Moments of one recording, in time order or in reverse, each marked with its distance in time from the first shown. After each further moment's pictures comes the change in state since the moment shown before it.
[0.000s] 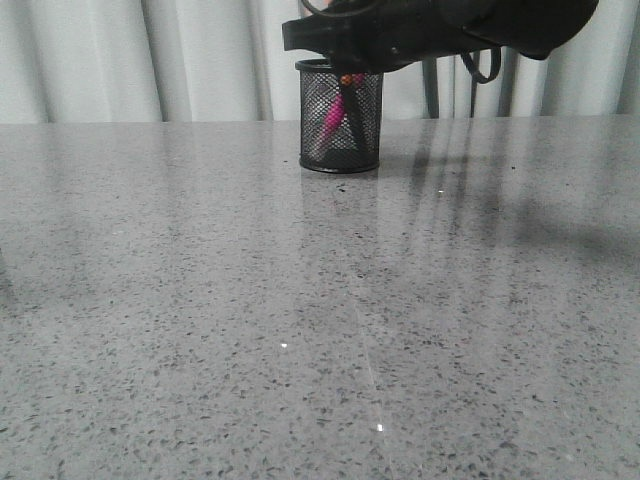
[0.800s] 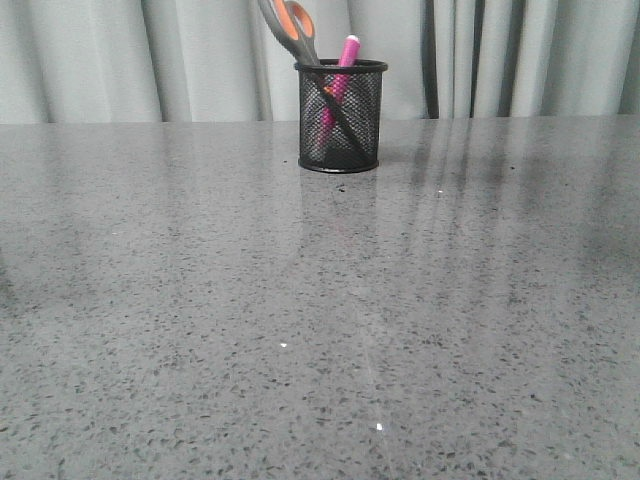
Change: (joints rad) left arm 0.000 0.000 0.000 0.028 0.000 0.000; right arm -0.010 -0.402 0.005 -0.004 0.220 -0.104
